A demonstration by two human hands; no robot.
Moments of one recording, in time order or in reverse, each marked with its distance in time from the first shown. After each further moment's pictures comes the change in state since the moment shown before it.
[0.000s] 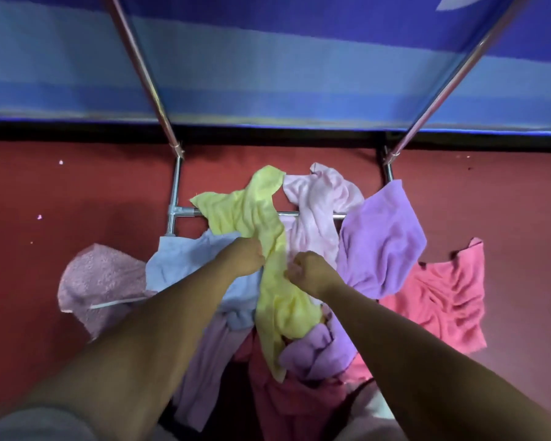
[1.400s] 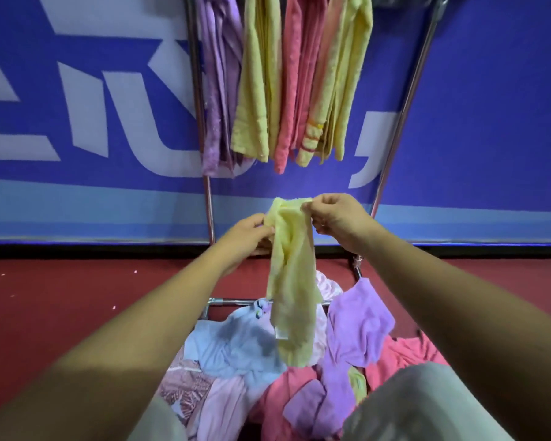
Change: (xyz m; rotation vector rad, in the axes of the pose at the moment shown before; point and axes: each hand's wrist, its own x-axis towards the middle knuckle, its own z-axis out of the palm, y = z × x) left_hand -0.300 0.121 -0.178 -0.858 0.329 0.450; right_hand -0.268 -0.175 -0.222 0.782 0.336 -0.555
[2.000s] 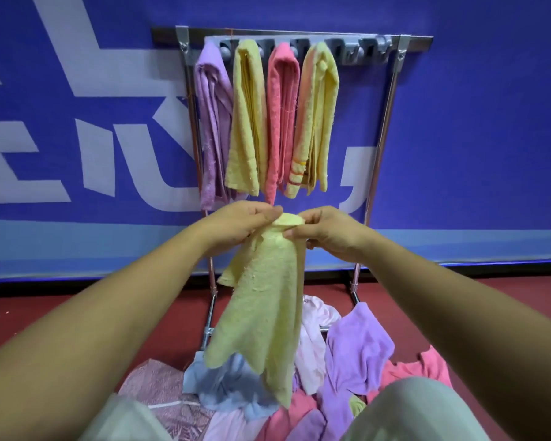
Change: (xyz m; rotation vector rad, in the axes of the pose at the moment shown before) left_hand -0.034 0.112 -0.007 0.277 -0.227 0.209; right_hand -0.038 -0.060 -0.015 -0.145 -0.297 -0.082
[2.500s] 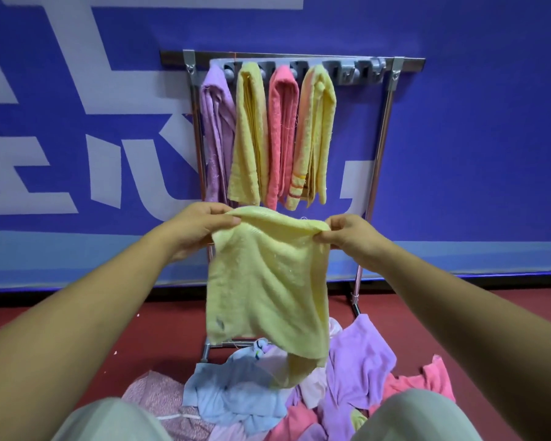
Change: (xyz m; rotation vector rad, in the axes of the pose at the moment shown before) left_hand -0.025 -0.003 -0.048 -0.187 0.218 -0.093; right_hand -0.013 0.005 -0.032 -0.094 0.285 0.068
